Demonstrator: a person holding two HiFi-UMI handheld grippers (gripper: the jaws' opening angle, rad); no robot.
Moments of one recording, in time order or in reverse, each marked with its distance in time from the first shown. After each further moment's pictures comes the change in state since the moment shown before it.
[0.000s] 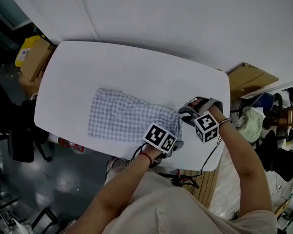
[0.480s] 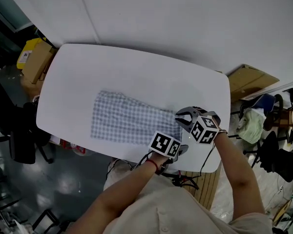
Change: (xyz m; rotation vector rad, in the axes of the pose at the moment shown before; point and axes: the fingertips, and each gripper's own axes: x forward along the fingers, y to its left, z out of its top) left arm 0.012 -0.010 -0.004 -0.080 -0.061 0.043; right arm -0.015 -0.032 0.024 0.626 -0.186 -0.141
